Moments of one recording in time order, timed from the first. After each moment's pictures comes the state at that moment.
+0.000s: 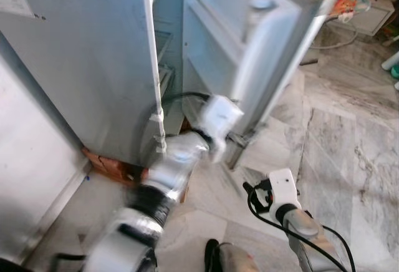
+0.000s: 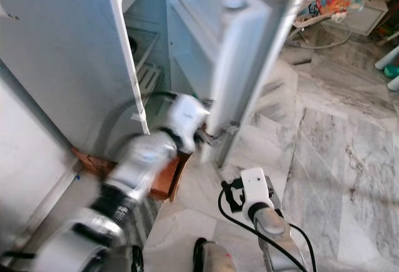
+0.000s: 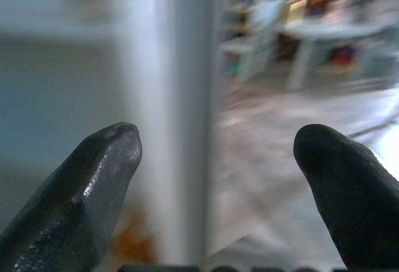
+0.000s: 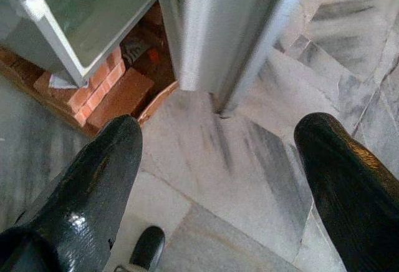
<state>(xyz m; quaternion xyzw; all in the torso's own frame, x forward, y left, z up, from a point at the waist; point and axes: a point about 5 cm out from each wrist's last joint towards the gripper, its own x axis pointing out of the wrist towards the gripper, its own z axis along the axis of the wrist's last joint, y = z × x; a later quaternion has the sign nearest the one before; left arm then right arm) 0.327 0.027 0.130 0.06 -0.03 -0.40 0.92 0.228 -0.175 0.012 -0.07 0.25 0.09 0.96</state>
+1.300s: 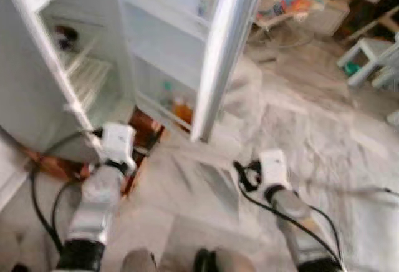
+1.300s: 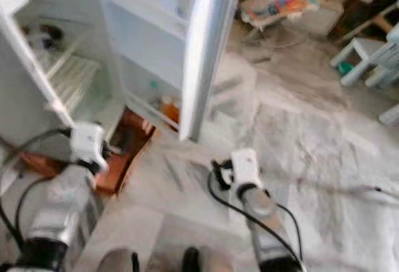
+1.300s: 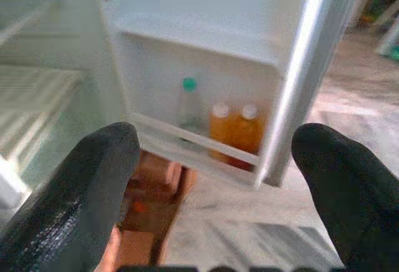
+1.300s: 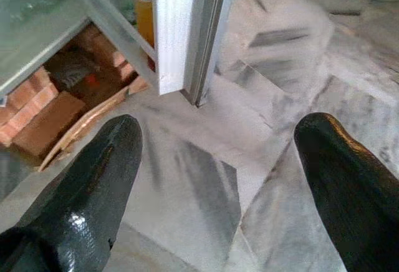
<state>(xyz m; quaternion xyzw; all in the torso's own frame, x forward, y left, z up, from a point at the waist) 0.288 0.170 0.081 0.05 0.04 -0.08 0.99 0.258 -0.149 0.035 -0.05 0.19 0.10 0.97</state>
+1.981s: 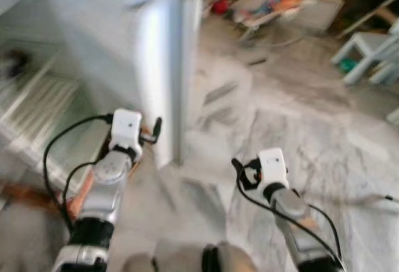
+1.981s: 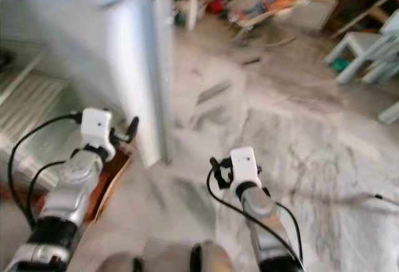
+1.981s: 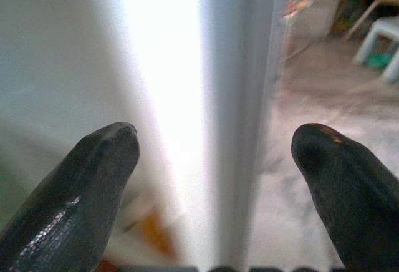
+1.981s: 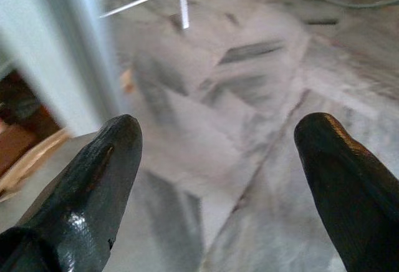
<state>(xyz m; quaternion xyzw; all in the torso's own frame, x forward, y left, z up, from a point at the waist) 0.315 0.143 0.095 0.05 0.02 -0.12 0.99 0.260 -0.156 0.038 -0.06 0.18 0.09 0.98</state>
